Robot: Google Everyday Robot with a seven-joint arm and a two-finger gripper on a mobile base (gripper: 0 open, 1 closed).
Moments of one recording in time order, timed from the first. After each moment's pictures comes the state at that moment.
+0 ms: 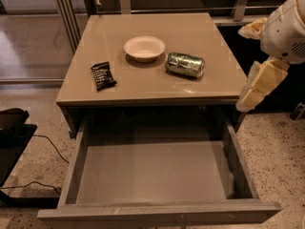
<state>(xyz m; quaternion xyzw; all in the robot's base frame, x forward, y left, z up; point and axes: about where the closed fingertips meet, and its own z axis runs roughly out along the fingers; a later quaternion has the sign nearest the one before) 0.493 -0.188 0.966 -0.62 0.74 0.02 0.27</state>
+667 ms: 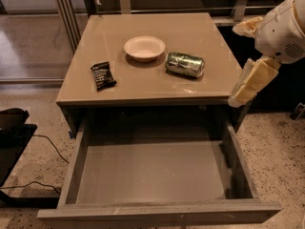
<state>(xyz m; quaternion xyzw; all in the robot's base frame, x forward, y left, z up) 0.508 -0.181 0.964 -0.61 0.72 0.04 0.31</state>
